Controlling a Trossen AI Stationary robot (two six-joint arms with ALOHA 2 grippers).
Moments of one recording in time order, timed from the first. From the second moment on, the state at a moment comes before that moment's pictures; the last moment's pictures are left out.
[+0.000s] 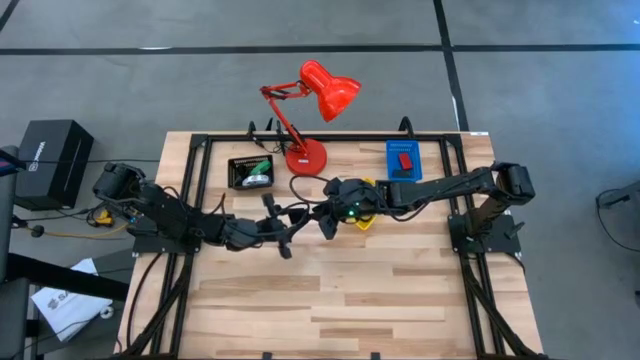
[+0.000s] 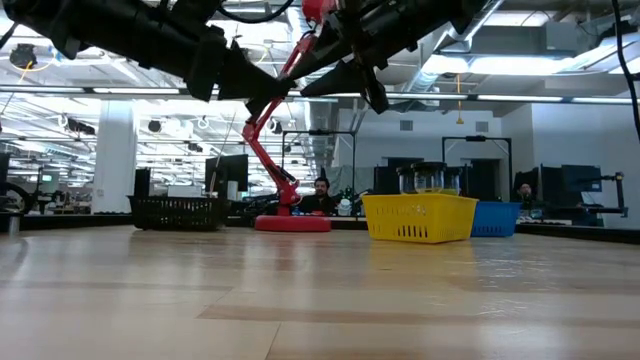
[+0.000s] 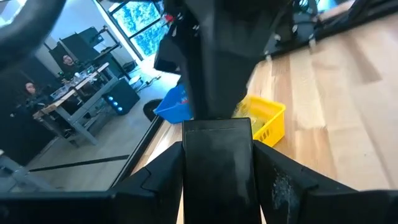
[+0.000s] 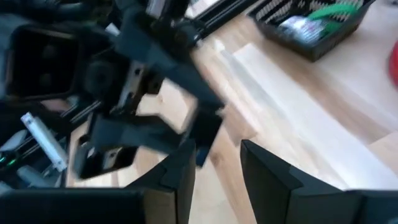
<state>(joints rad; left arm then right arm) -0.29 1.43 0.52 0.70 -0.75 0.36 0.03 1.66 1.14 -0.01 0.08 0.59</state>
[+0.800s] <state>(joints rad) -0.27 1.43 0.52 0.67 -0.81 0.33 0.03 1.66 1.14 0.06 0.11 0.59</state>
